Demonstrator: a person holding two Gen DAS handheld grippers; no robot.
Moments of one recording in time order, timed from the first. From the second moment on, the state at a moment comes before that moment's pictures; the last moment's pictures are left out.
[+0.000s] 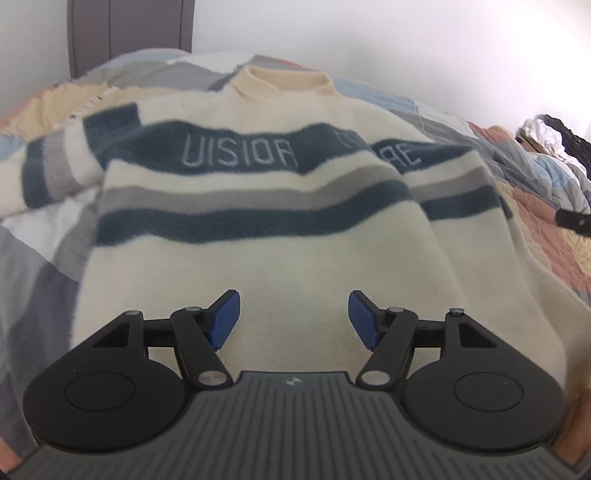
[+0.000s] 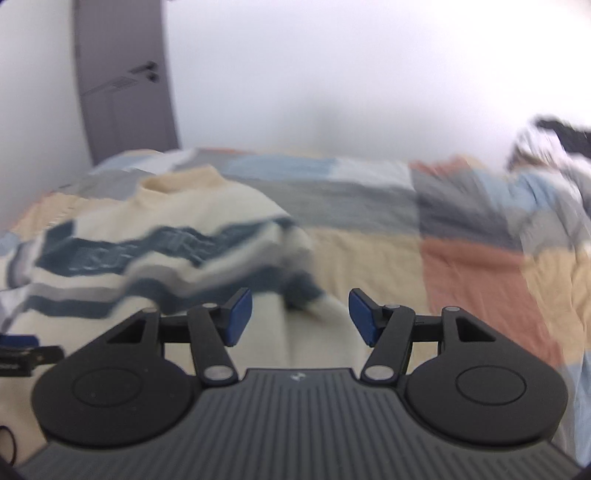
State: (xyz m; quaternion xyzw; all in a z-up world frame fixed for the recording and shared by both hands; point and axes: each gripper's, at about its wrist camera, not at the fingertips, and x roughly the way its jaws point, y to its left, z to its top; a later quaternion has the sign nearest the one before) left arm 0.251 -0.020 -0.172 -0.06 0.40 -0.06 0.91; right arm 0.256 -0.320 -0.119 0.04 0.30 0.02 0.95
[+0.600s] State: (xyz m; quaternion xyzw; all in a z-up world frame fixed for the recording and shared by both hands) left arm 0.259 -0.001 -0.182 -0.13 0.39 -0.07 0.91; right arm 0.288 -0.361 -0.190 0.09 0.44 -0.04 0.89
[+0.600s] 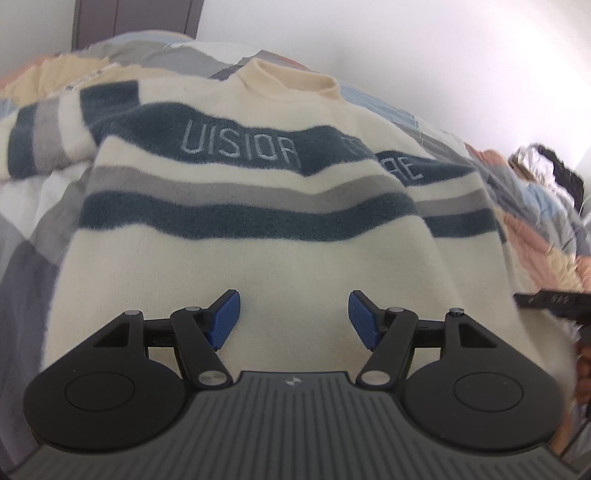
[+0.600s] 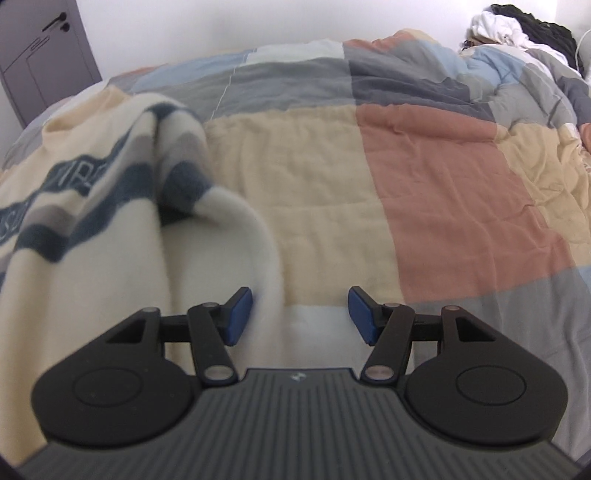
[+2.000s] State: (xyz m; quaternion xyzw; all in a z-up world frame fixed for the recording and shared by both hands) left arm 0.258 0.006 -0.184 -0.17 0.39 -0.09 0.90; right arm 0.400 -0.372 -0.105 -0.13 0.21 -0.18 0.95
